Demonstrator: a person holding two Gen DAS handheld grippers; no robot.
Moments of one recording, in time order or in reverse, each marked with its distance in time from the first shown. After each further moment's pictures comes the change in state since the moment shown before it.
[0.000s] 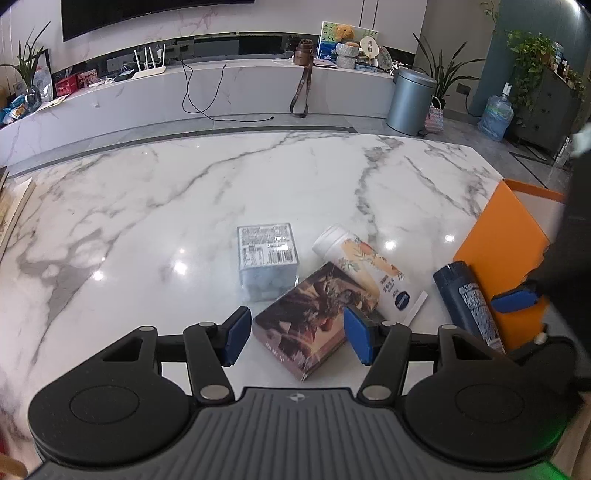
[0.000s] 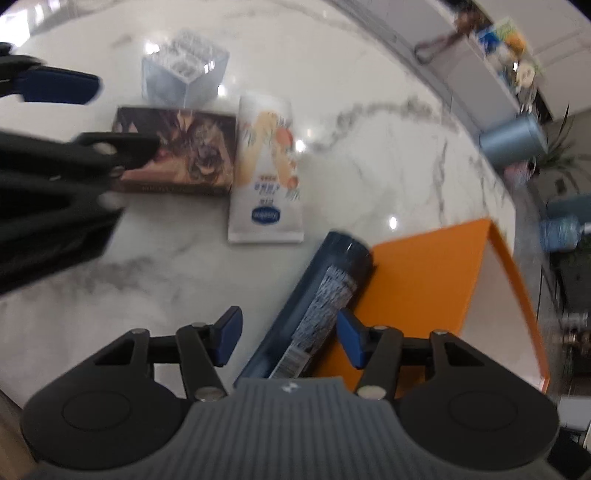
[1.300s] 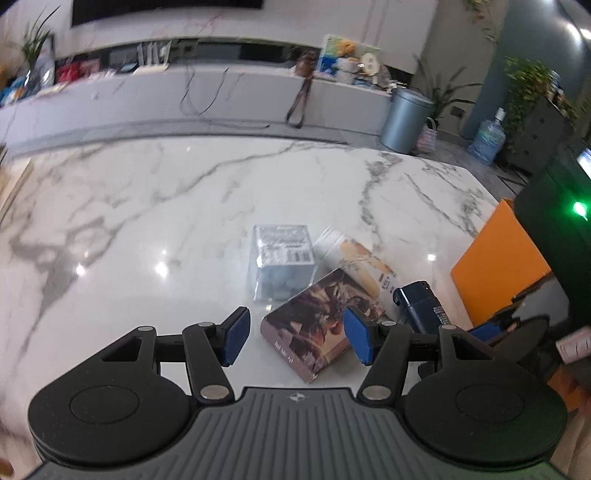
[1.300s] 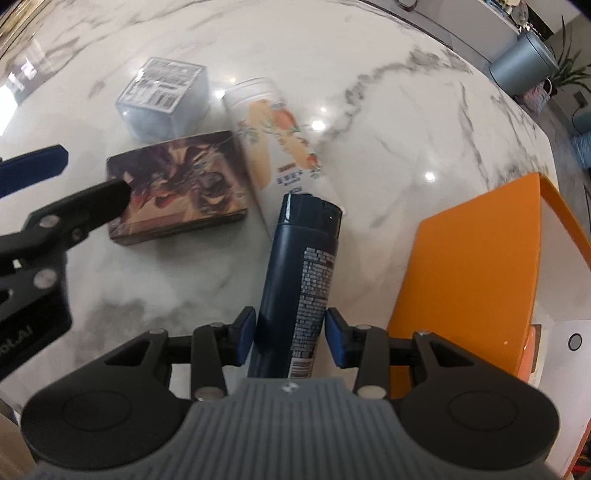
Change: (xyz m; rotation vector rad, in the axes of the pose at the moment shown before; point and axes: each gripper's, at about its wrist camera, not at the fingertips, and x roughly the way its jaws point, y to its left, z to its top) left arm -0.004 0.021 -0.007 -0.048 -0.052 -0.070; right arm 0.014 -0.007 0.015 0.244 0.034 0.188
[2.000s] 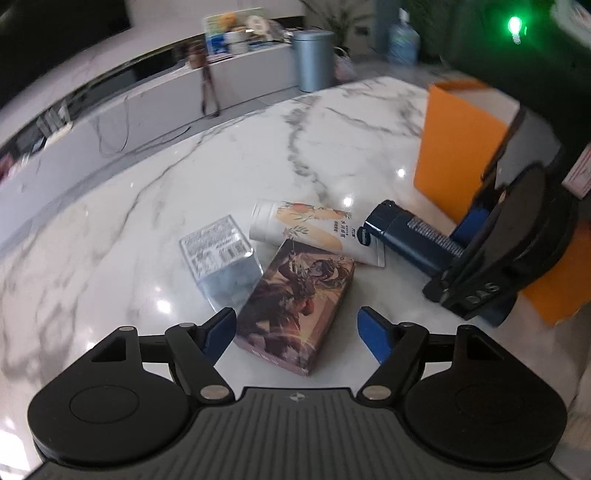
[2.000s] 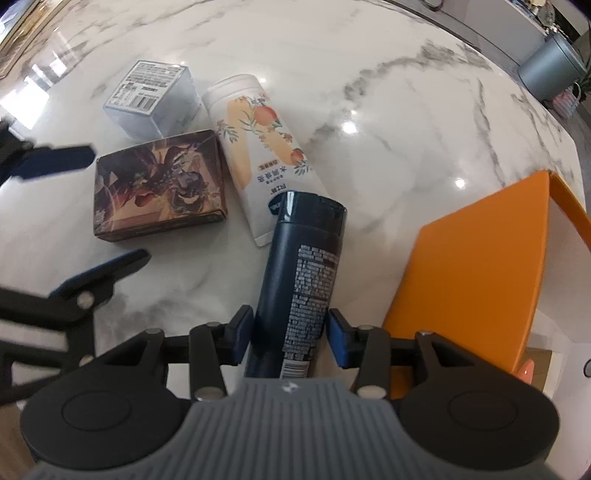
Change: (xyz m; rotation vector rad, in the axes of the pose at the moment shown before) left arm 0.035 -0.041 -0.003 0.477 0.112 -0.032; right arm 0.009 -0.030 0.002 -0.058 -0.006 0.114
